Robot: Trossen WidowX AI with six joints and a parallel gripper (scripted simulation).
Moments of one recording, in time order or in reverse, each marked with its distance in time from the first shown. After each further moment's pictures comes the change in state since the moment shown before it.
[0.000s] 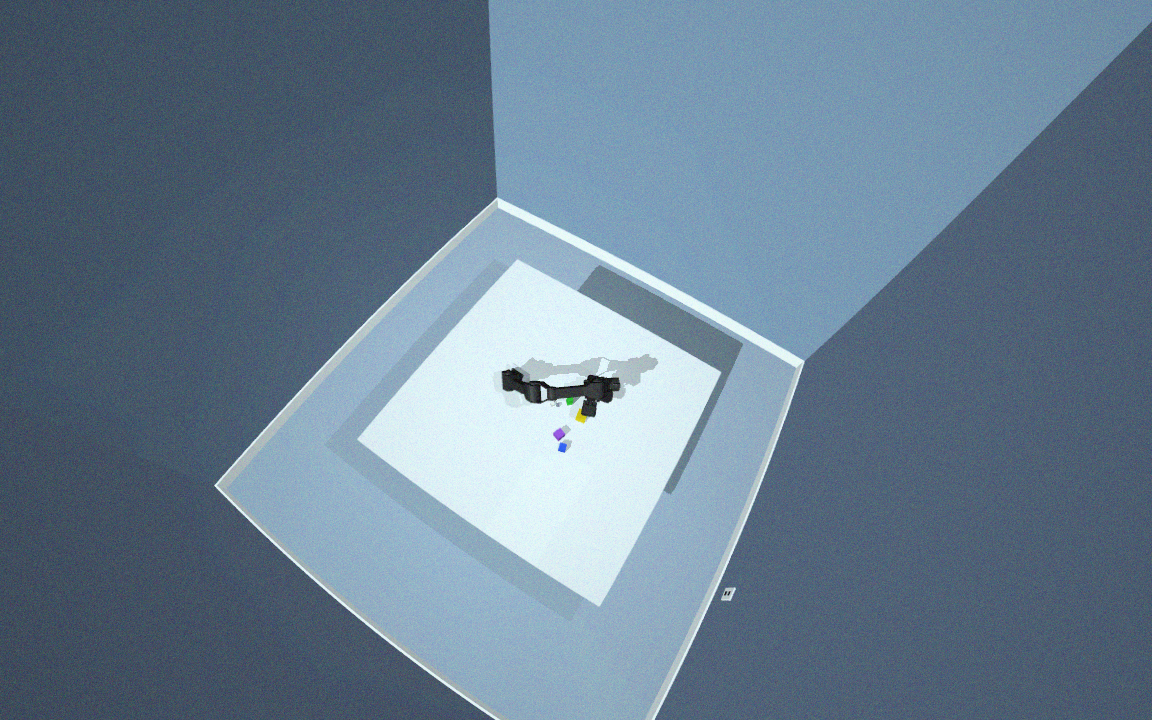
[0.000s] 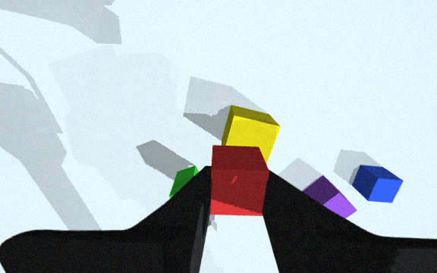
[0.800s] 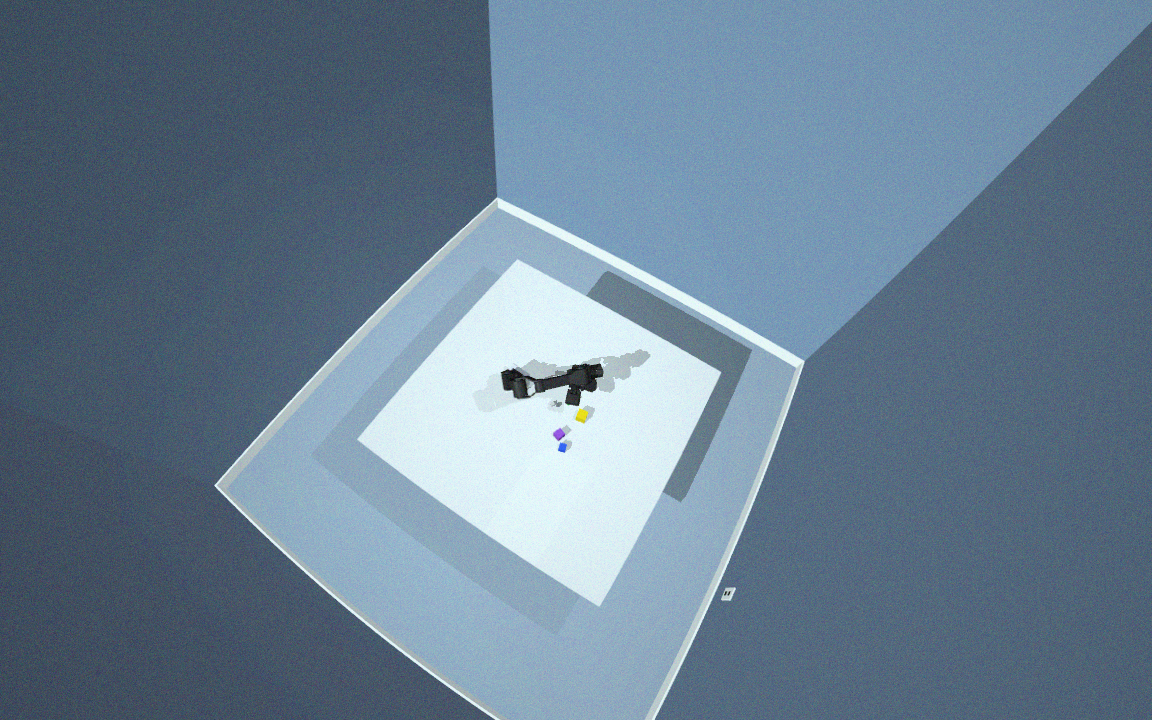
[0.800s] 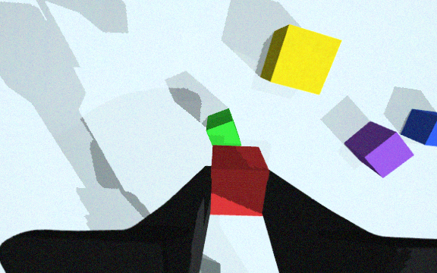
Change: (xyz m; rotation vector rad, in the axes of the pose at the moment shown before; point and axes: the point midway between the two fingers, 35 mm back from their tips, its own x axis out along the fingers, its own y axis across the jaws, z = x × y) arm 0.003 0.038 -0.075 -0.003 0.005 0.000
